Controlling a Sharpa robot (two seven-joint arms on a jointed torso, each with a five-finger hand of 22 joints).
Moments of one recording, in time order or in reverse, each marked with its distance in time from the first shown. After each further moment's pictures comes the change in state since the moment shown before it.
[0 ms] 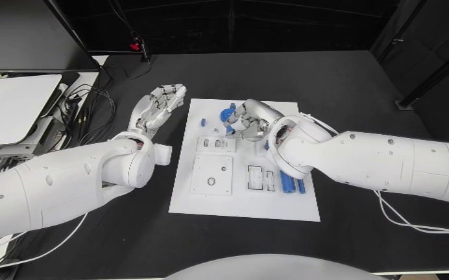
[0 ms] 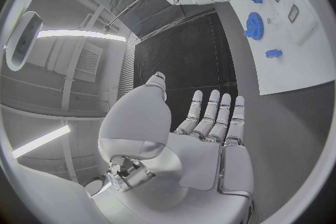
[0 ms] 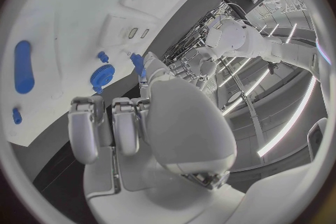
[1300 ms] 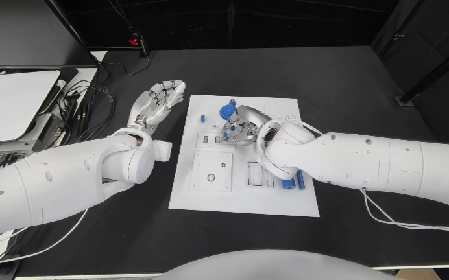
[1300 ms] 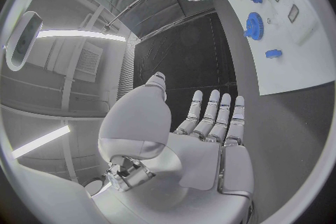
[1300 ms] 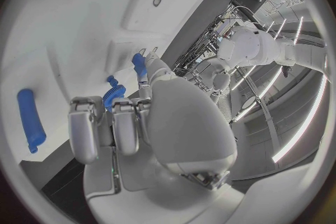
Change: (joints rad) left arm 0.000 0.003 0.000 -0.003 0.000 0.000 0.000; left_hand 0.000 0.000 0.000 0.000 0.000 0.000 0.000 0.000 0.000 0.000 0.000 0.000 0.000 0.000 0.000 0.004 0.000 0.000 0.000 0.000 0.000 0.001; right arm -0.031 0.081 -0.001 -0.057 0.002 0.032 -0.129; right_hand -0.012 -0.012 -0.008 -0.008 0.005 0.011 0.027 -0.021 -0.009 0.004 0.011 0.000 0.000 0.000 0.007 0.000 0.000 0.000 0.000 0.007 0.000 0.000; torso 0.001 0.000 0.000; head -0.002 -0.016
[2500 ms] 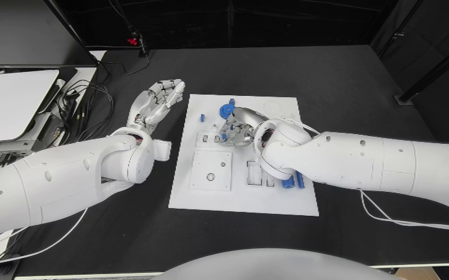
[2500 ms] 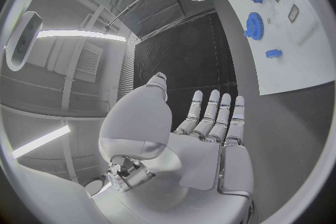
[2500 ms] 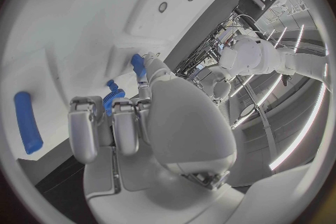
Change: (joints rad) left arm 0.000 0.000 0.000 0.000 0.000 0.000 0.000; left_hand 0.011 0.011 0.000 0.000 0.006 0.000 0.000 -0.006 0.000 0.000 0.000 0.000 0.000 0.000 0.000 0.000 0.000 0.000 0.000 0.000 0.004 0.001; right arm -0.009 0.021 0.000 -0.022 -0.060 0.036 -0.013; right_hand 0.005 -0.005 0.000 -0.017 0.020 -0.011 0.010 -0.020 -0.003 -0.004 0.003 0.000 0.000 0.000 0.000 0.000 0.001 0.000 0.000 0.007 0.000 0.000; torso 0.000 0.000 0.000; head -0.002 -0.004
